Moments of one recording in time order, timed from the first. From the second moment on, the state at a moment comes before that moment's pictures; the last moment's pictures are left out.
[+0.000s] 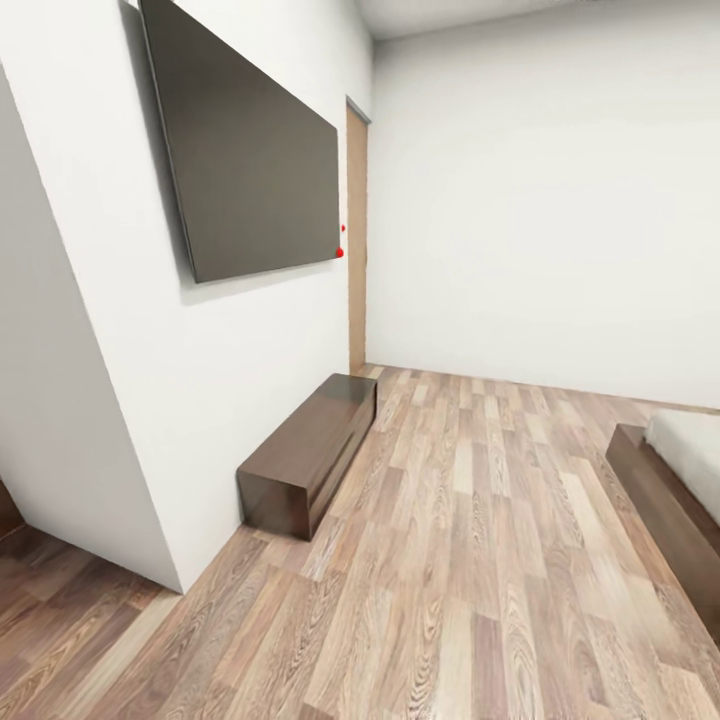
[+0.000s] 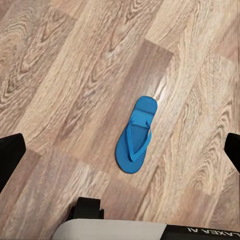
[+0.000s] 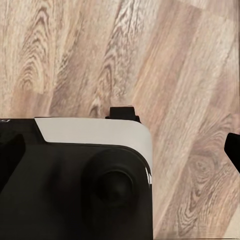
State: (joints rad) left arm 0.01 -0.02 0.04 -0.49 0.11 -0.13 0.00; right arm -0.01 -0.02 -0.02 -0.27 -0.01 -0.02 0.01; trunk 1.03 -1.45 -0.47
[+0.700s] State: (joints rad) left arm 0.01 -0.02 0.04 -0.49 0.11 -0.13 0.00; right arm -0.01 -0.02 -0.02 -0.27 -0.01 -0.02 0.01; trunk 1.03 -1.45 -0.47
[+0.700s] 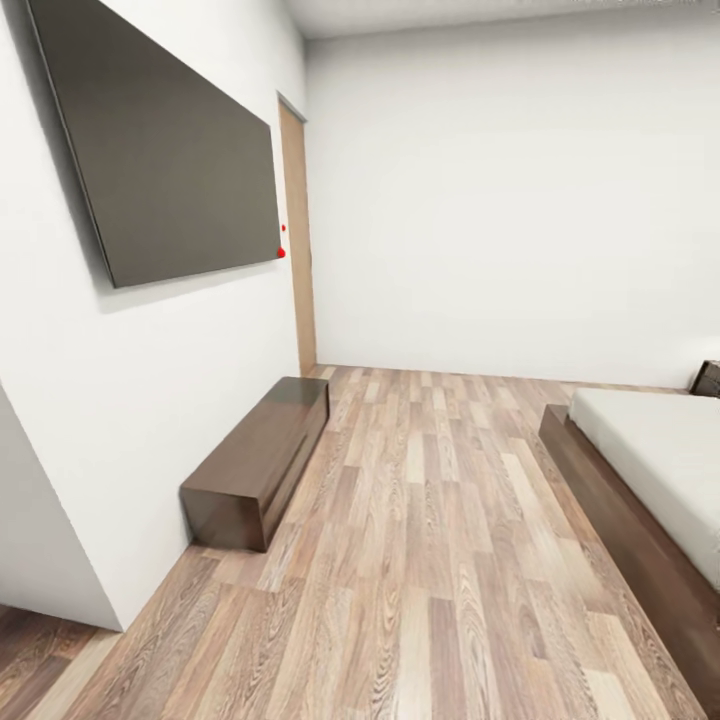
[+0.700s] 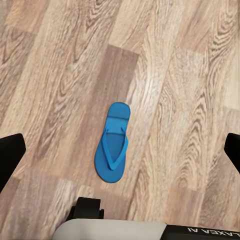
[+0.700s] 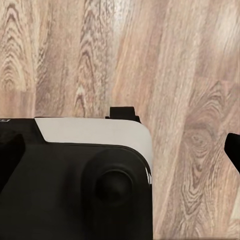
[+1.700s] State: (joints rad) left arm 0.01 -0.02 0.04 -0.49 0.11 -0.13 0.00; right arm -0.01 -0.02 -0.02 -0.27 -0.01 -0.02 0.01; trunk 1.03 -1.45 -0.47
